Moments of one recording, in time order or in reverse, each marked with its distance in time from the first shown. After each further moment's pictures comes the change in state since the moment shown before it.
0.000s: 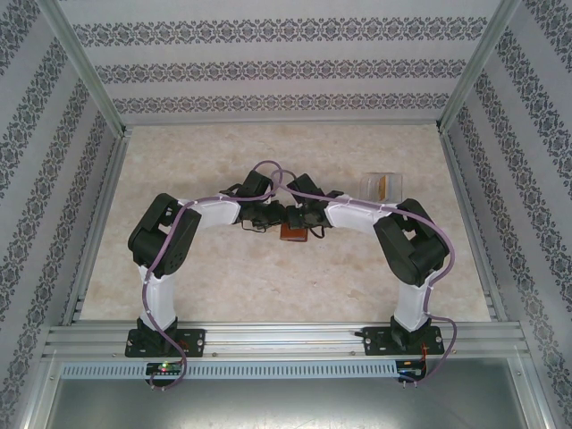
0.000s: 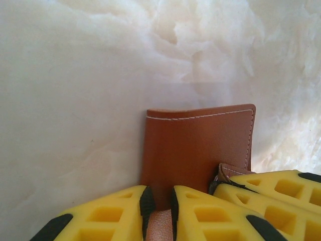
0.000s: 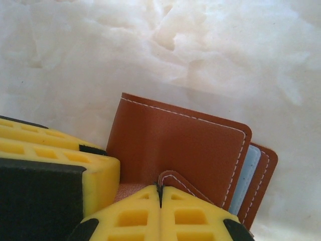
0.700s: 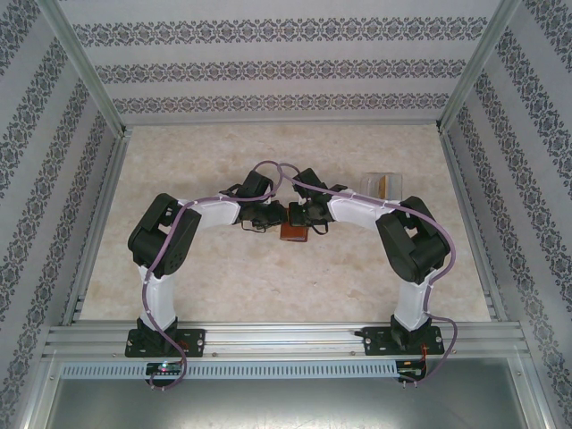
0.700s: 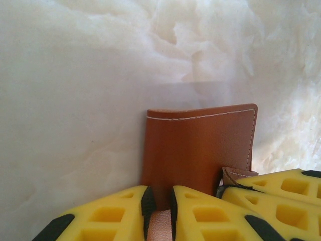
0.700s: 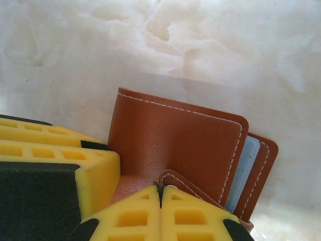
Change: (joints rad) left arm 0.000 0.000 -0.003 0.005 0.000 0.008; right arm -0.044 -0.003 0.052 -0.080 -0.107 0.019
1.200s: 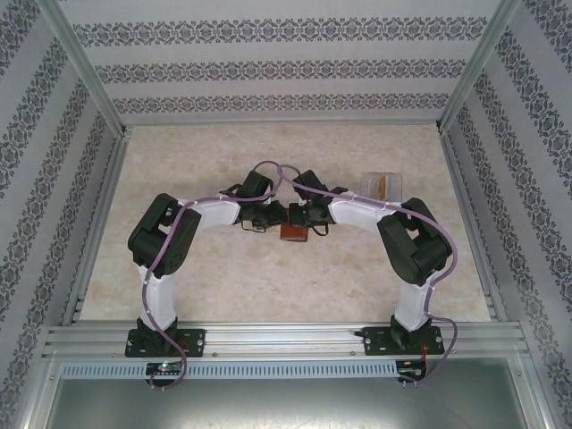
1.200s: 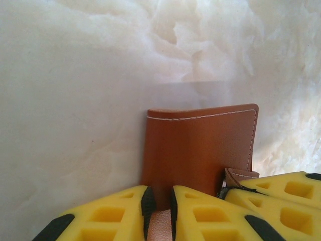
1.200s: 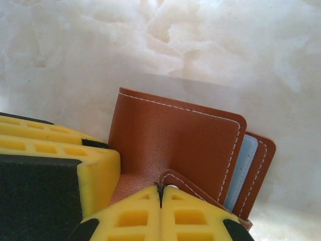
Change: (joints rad) left arm 0.000 0.000 -0.002 0.002 0.000 0.000; right arm 0.006 -0.016 -0.023 0.029 0.018 0.003
